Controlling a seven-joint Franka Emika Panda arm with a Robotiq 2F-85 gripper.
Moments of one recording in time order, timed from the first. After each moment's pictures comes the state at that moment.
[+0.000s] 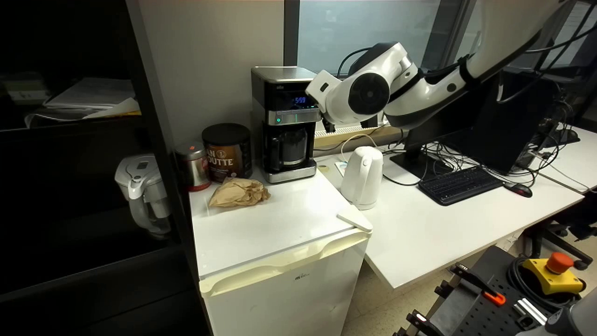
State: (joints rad) arm 0.06 0.20 0.05 -2.12 -1.97 2.56 0.63
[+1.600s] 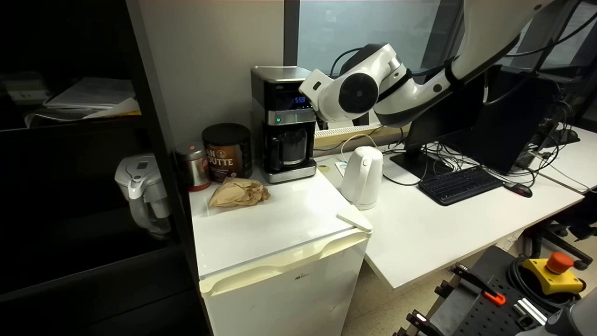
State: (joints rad) arm 0.03 0.26 0.07 -2.03 -1.98 2.56 0.63
